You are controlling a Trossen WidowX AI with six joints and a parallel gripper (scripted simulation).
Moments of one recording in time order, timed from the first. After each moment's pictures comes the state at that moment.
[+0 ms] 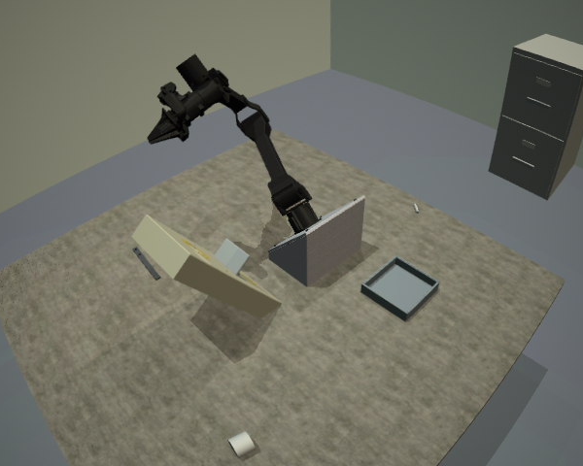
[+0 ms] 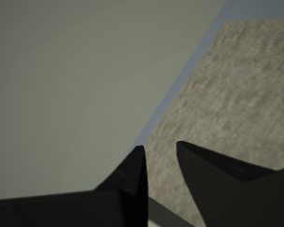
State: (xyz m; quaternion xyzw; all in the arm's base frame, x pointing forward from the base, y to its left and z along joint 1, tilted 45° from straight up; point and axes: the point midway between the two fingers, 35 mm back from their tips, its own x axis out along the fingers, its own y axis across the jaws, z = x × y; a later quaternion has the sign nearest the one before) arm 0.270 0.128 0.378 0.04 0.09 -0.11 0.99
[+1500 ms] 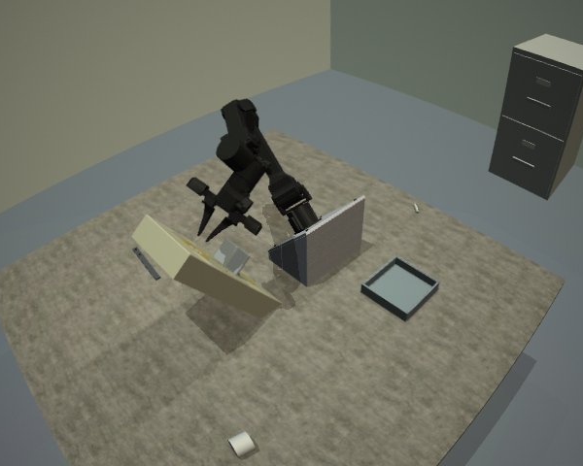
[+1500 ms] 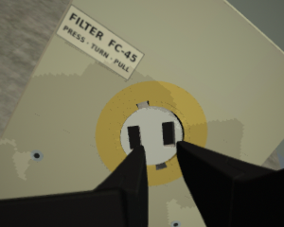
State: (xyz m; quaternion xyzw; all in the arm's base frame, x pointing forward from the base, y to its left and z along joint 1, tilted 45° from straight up) arm 0.284 0.162 0.126 -0.65 0.26 0.02 0.71
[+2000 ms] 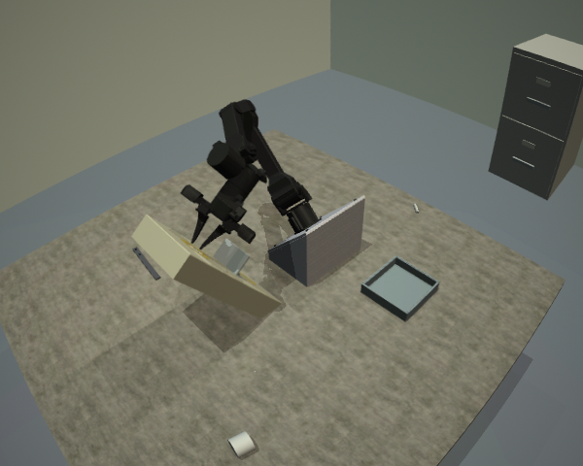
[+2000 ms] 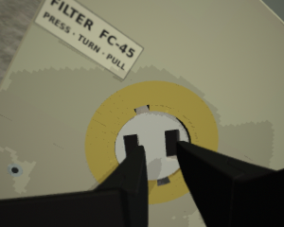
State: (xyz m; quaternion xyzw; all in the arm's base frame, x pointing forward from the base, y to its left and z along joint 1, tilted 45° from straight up) arm 0.302 0.153 0.119 -0.65 0.26 0.02 0.71
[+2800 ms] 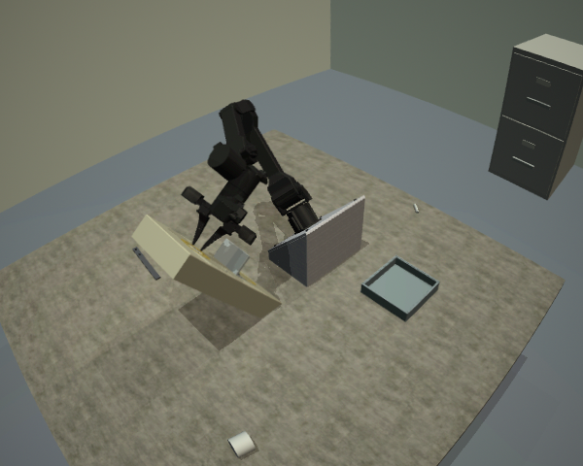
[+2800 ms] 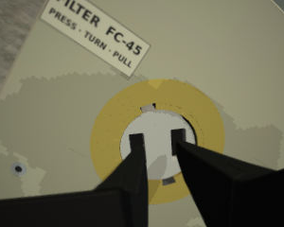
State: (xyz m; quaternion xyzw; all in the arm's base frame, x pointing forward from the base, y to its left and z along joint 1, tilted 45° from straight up) arm 0.302 0.152 0.115 -0.65 0.26 0.02 0.71
